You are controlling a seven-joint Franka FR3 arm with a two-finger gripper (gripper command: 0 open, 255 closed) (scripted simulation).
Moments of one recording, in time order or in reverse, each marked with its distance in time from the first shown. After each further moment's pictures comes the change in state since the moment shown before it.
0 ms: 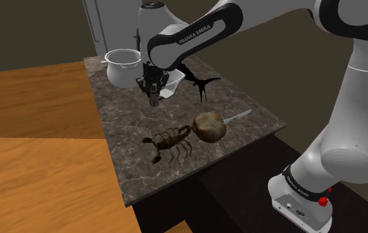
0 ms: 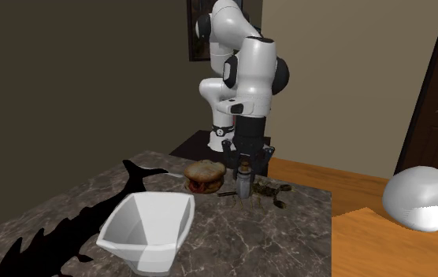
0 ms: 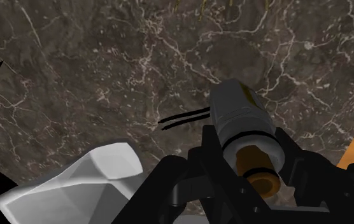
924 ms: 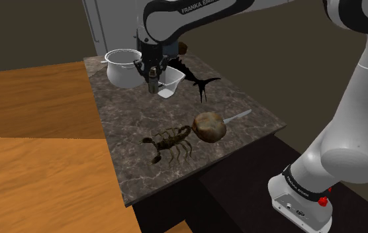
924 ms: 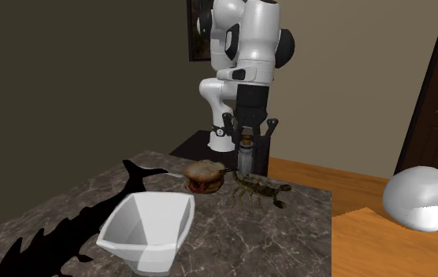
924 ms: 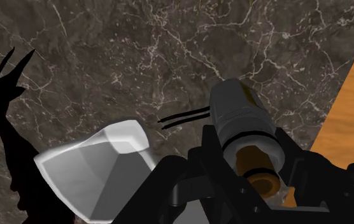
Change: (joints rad) arm -0.006 -0.075 0.017 0.092 0.044 -0.162 -0.038
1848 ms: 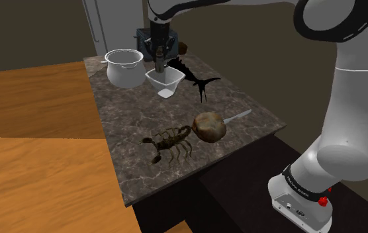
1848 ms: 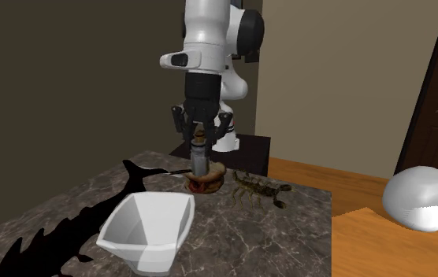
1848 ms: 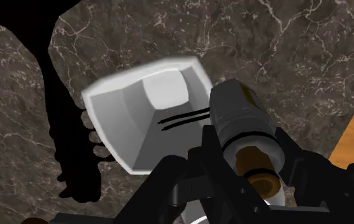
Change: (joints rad) arm -0.089 0.189 -0.058 0.357 0.007 -0.150 -0.193
